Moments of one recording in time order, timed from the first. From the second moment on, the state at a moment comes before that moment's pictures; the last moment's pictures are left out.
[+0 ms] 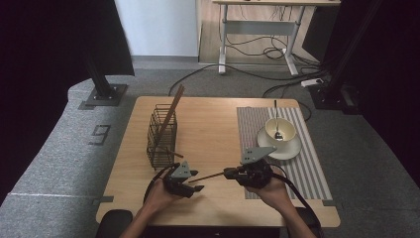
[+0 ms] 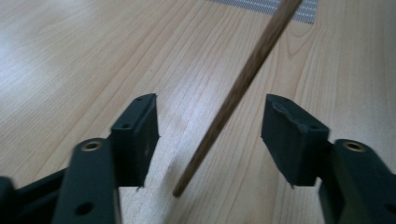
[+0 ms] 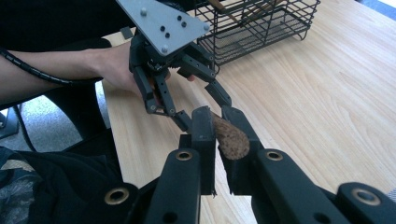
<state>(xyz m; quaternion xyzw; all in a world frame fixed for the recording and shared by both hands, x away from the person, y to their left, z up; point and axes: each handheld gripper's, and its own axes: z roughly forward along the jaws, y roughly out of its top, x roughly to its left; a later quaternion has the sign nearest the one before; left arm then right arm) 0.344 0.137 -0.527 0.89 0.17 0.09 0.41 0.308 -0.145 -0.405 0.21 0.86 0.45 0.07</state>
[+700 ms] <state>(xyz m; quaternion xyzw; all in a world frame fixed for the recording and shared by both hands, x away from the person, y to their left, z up) 0.340 0.139 -0.524 0.89 0.12 0.07 0.43 0.310 -0.140 -0.411 0.21 0.86 0.45 0.06</state>
